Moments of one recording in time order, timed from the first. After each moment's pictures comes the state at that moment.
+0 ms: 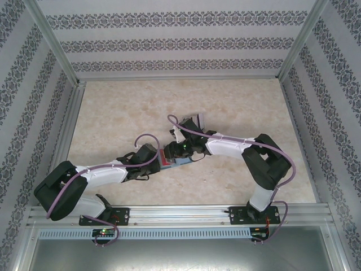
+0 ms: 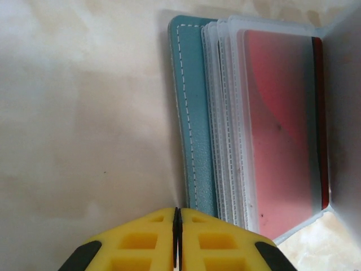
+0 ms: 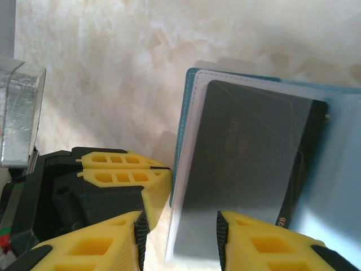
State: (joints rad) left arm -0.70 1.37 0.50 -0.12 -0.04 -0.92; right arm 0.75 1.77 1.02 -0.19 -0.51 0.62
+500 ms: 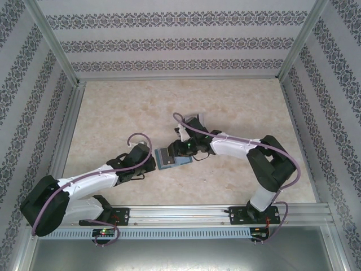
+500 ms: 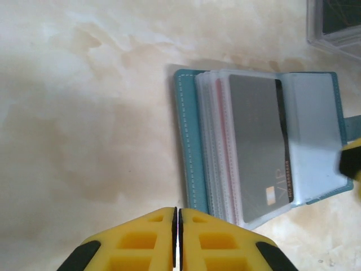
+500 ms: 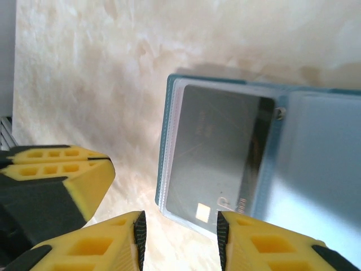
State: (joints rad) left arm -0.69 1.18 0.47 -0.22 -0.10 -0.92; right arm 0.69 1.70 0.97 -0.20 -0.51 0.62
